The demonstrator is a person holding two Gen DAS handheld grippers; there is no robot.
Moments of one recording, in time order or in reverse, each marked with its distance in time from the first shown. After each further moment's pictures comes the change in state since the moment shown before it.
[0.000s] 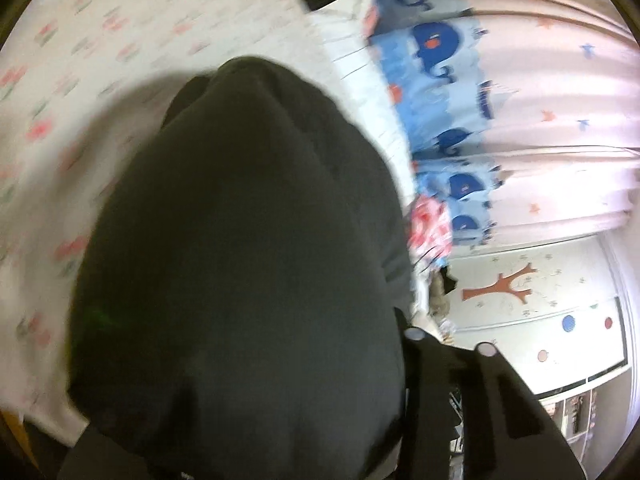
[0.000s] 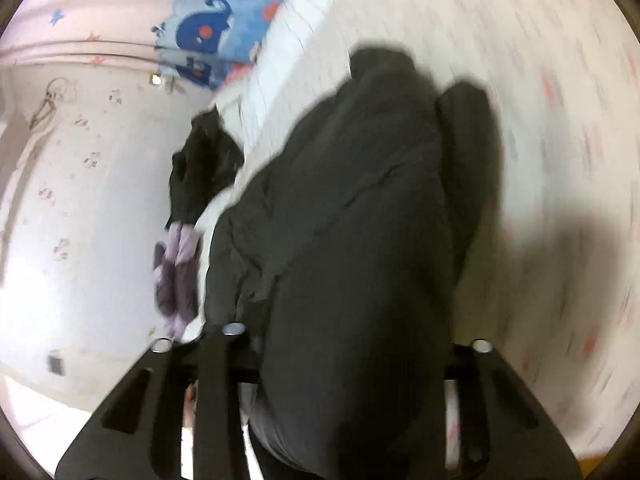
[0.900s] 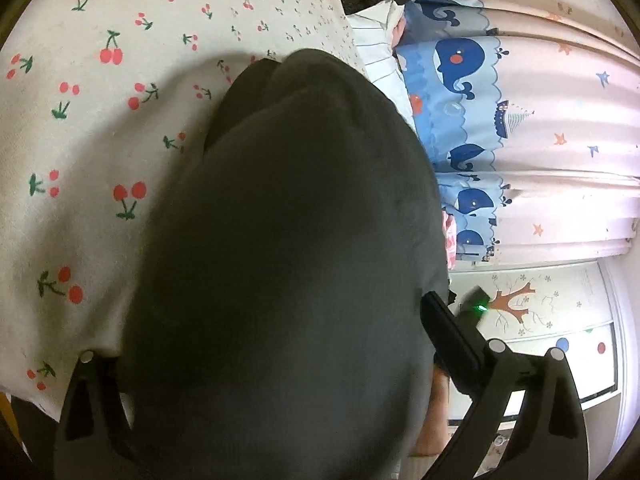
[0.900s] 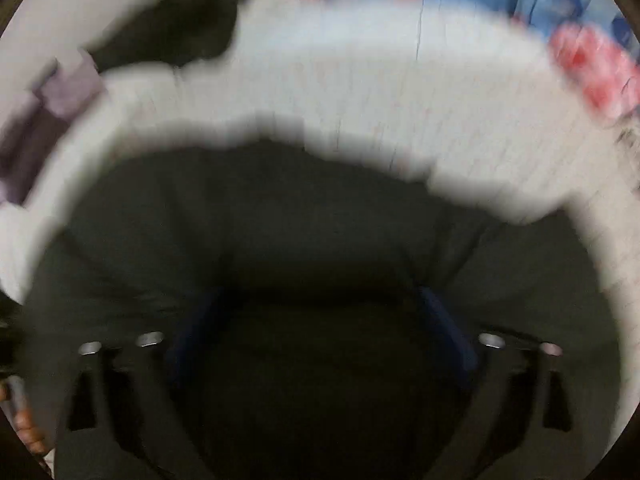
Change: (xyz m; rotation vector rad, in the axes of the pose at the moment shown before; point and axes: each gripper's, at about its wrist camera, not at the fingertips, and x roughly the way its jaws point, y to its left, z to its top) left arm -0.024 0.046 -0.026 -0.095 0.009 0.035; right arm 0.253 0.144 -0.016 -0.738 0.129 -0.545
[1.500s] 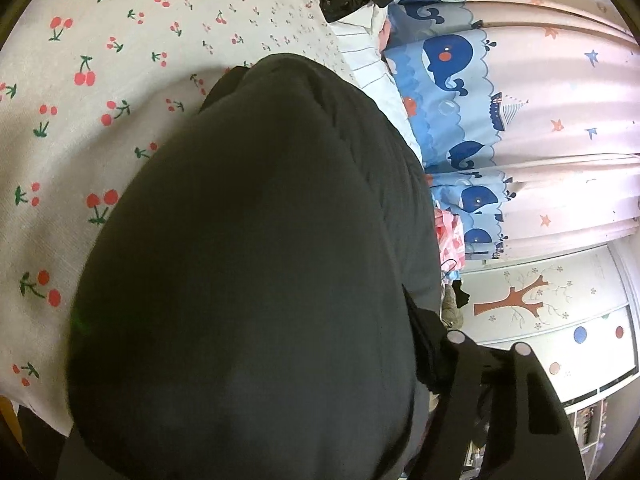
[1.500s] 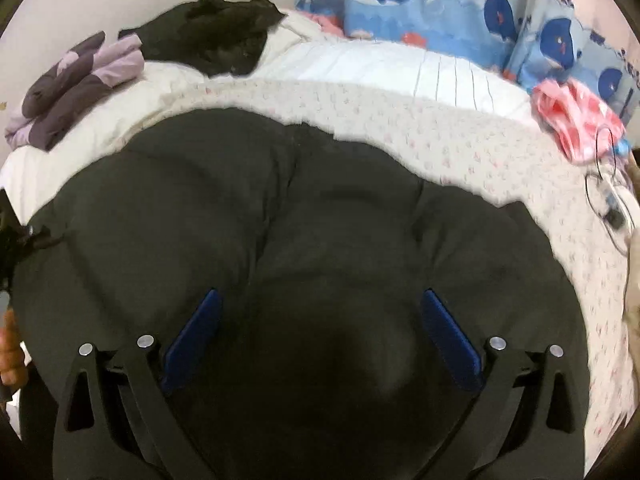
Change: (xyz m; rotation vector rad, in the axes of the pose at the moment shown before) left arm 0.001 -0.013 -0.011 0.073 -0.062 0.045; right arm -0.065 0.014 -0.087 -0.145 -0.075 -0.081
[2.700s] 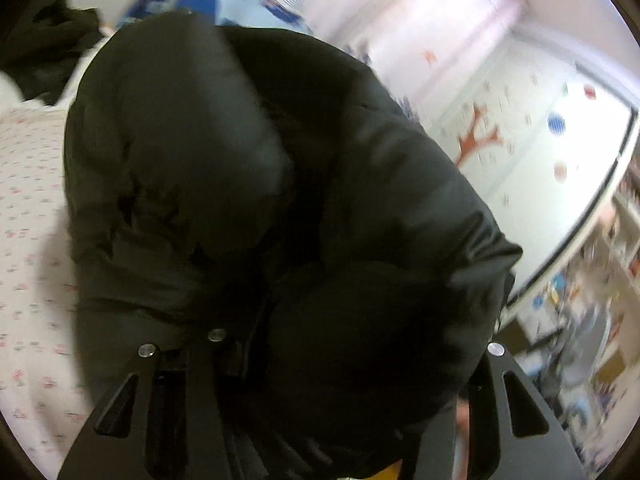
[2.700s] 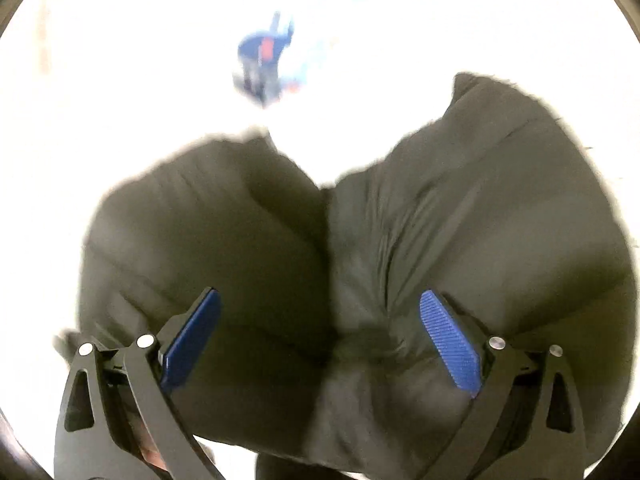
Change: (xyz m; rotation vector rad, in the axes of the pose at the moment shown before) left arm 0.124 -0.279 -0.188 0.785 0.077 -0.087; right arm -0.079 -0.241 -0.078 0.943 -0.359 0.782
